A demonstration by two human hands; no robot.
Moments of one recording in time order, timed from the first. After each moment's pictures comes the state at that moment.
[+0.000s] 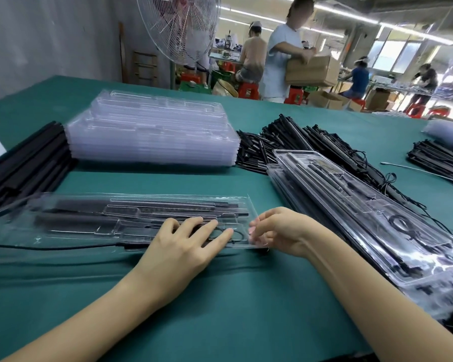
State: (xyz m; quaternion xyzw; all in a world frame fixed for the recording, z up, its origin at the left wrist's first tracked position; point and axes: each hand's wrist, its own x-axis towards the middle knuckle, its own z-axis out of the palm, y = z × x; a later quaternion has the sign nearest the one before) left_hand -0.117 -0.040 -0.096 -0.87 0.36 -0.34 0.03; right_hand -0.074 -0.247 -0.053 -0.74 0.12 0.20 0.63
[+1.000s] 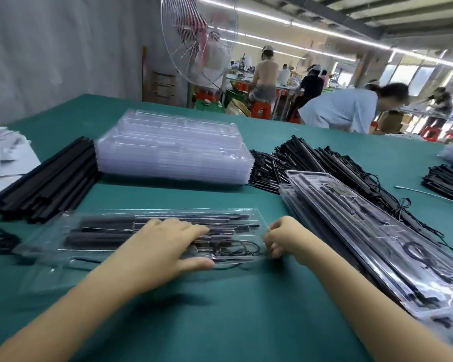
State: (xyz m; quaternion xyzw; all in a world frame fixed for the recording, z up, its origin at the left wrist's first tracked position) left_hand -0.112 0.001 -0.058 -0.96 0.24 -0.12 -0.04; right_hand -0.046 -0.240 -0.062 -0.90 0.15 0.11 0.40
